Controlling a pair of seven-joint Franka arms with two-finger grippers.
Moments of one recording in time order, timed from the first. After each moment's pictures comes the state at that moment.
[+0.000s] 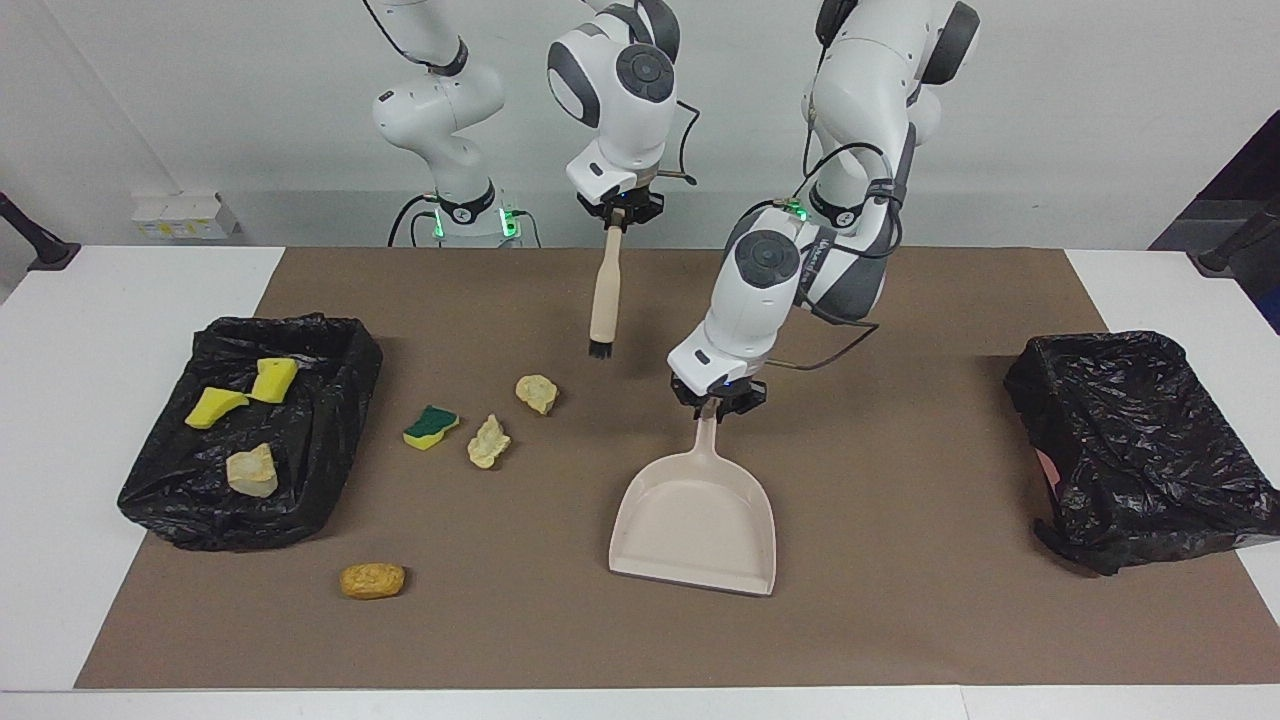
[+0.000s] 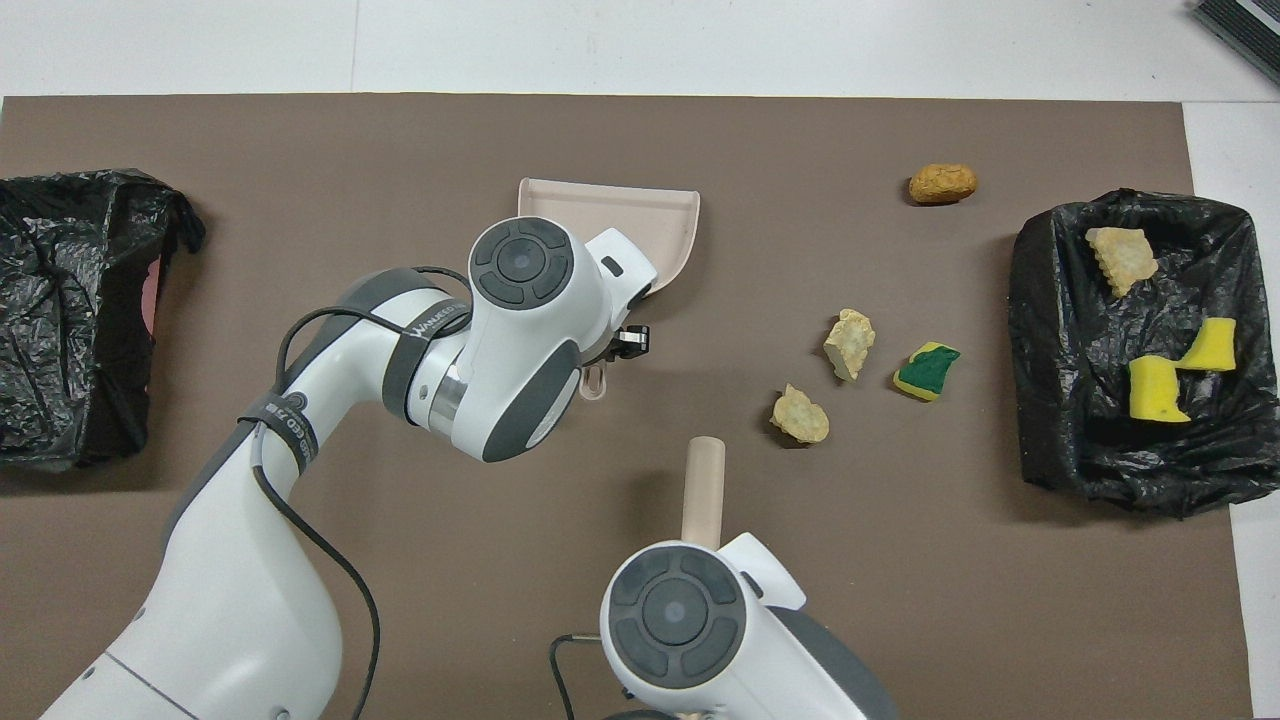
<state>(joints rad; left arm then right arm) -0.37 0.41 -0.17 -1.63 -0.02 2.03 -0.20 0.58 -0.10 0.12 -2.06 0.08 1.65 0.76</state>
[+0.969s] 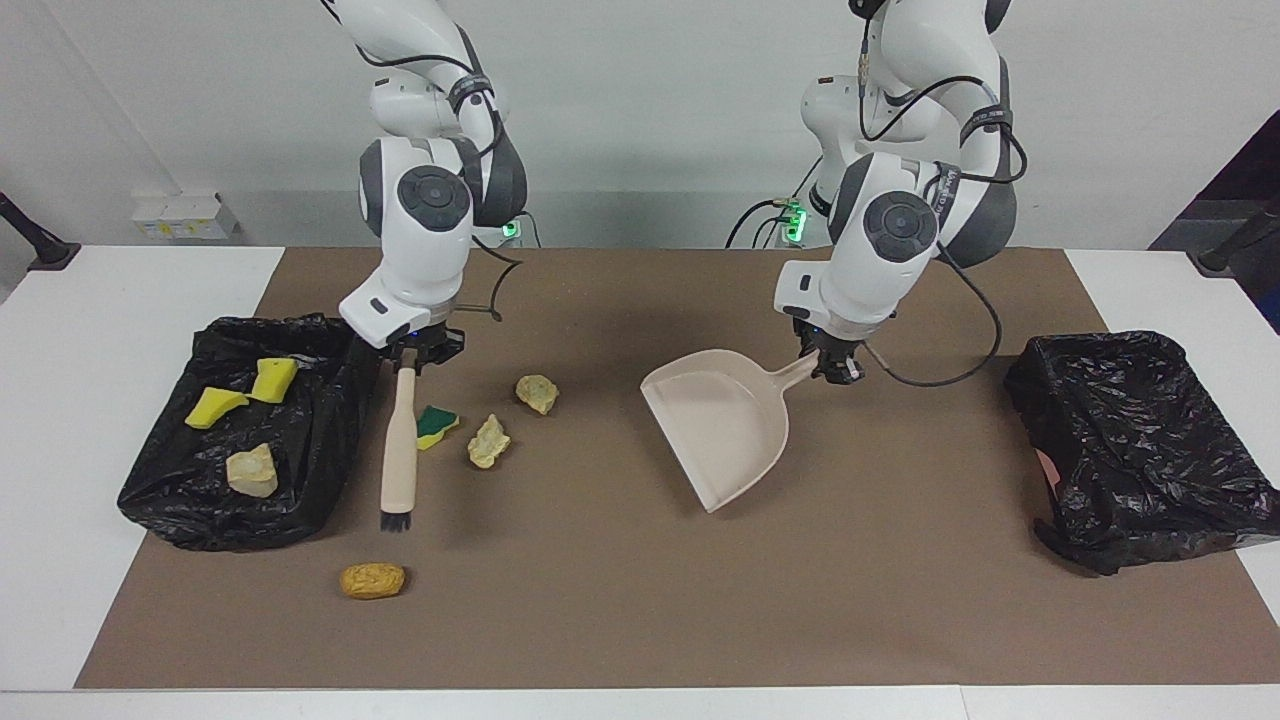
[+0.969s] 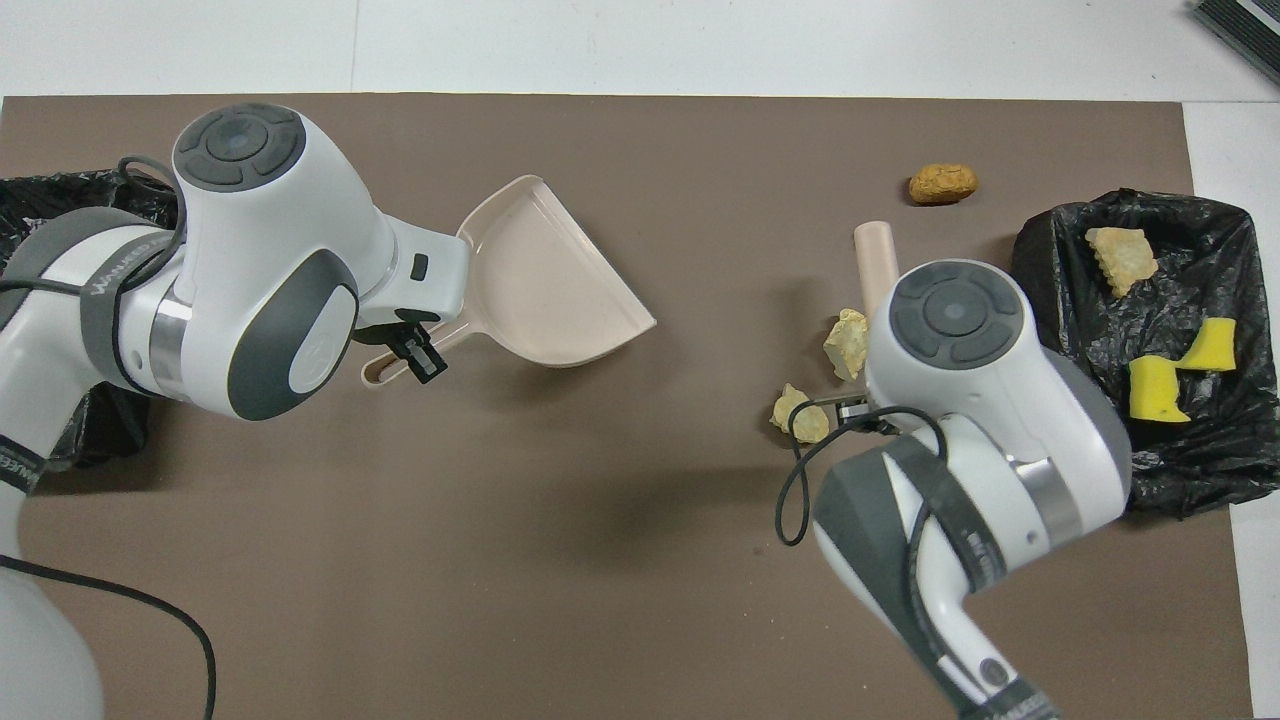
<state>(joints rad) -0.26 0.20 -0.18 -1.79 0.02 1.81 0.80 0.07 0.19 0.10 -1.81 -0.45 1.85 0.22</state>
